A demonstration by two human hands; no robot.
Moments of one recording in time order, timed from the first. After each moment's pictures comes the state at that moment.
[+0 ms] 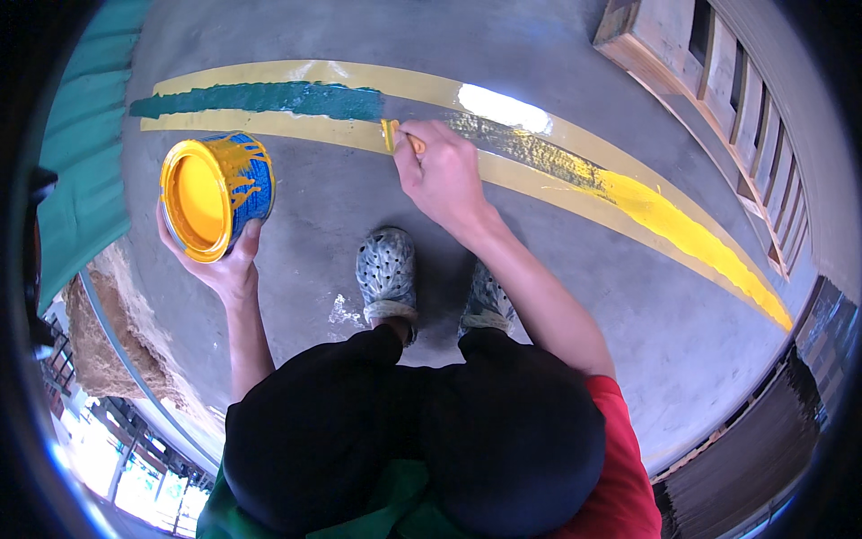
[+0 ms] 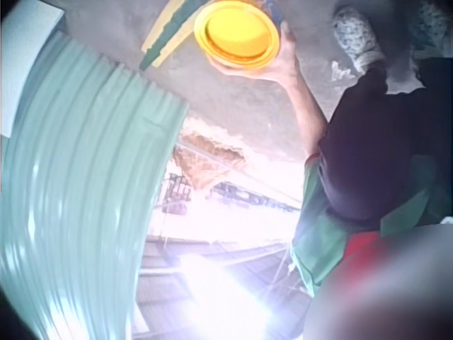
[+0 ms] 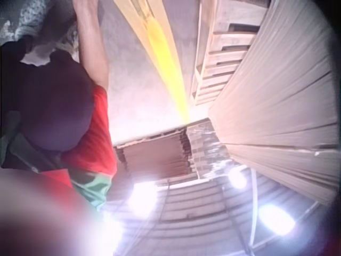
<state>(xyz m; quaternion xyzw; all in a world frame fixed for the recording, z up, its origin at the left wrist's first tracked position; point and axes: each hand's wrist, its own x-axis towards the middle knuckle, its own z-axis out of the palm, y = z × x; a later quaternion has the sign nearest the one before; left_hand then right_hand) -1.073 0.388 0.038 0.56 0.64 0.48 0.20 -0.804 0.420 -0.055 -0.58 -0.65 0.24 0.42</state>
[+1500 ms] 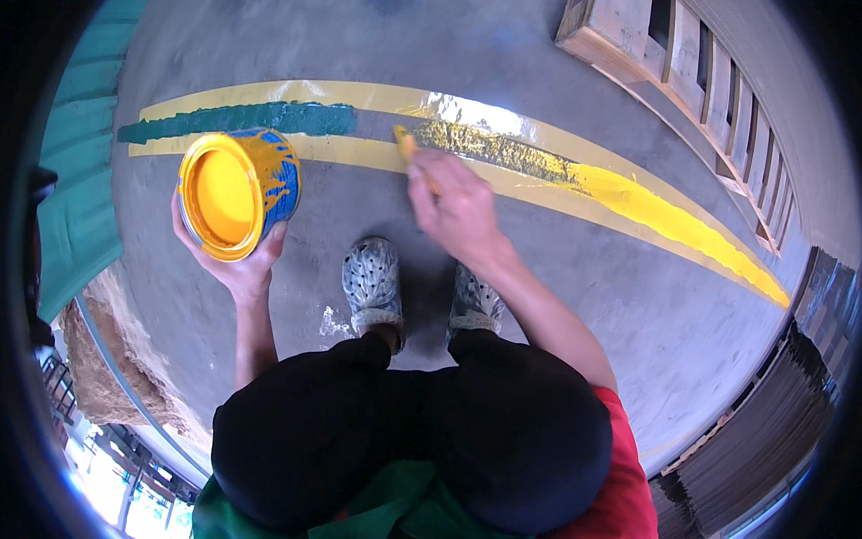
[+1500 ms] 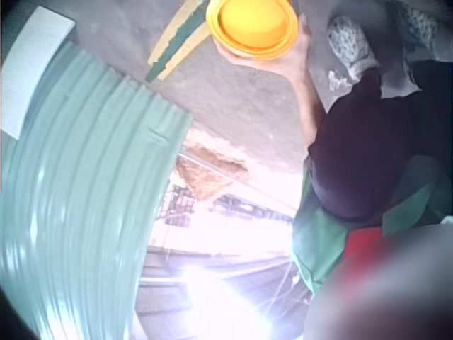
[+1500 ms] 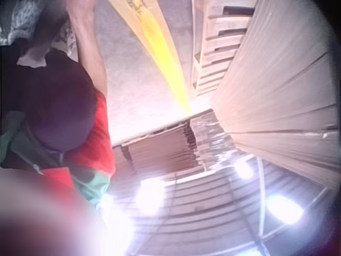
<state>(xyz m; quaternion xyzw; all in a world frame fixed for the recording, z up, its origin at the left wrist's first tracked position) -1.034 0.398 0.028 0.61 0.56 0.49 0.27 -0.765 0.380 -0.036 -0.58 -0.67 0.22 0.40</state>
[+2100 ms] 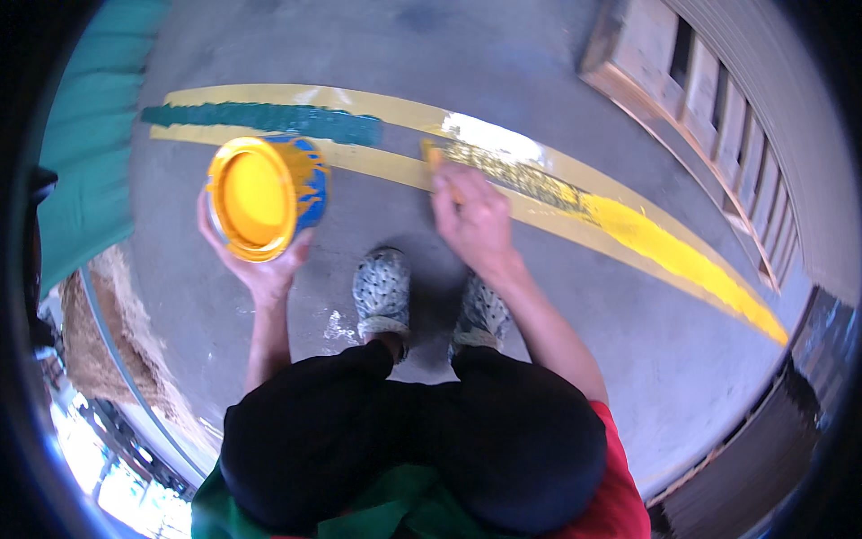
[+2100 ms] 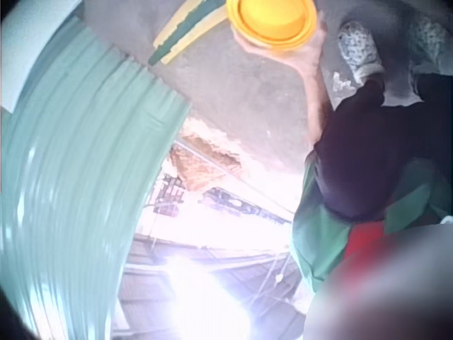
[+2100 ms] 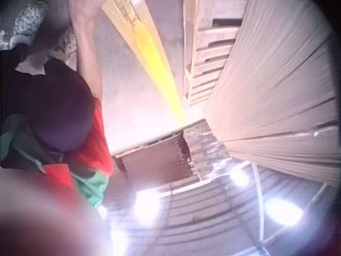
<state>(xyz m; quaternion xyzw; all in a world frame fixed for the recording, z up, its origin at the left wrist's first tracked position) -1.030 0.389 0.033 0.56 0.57 0.52 0.30 -0.768 0.391 -0.033 -0.59 -0.66 0.22 0.40</state>
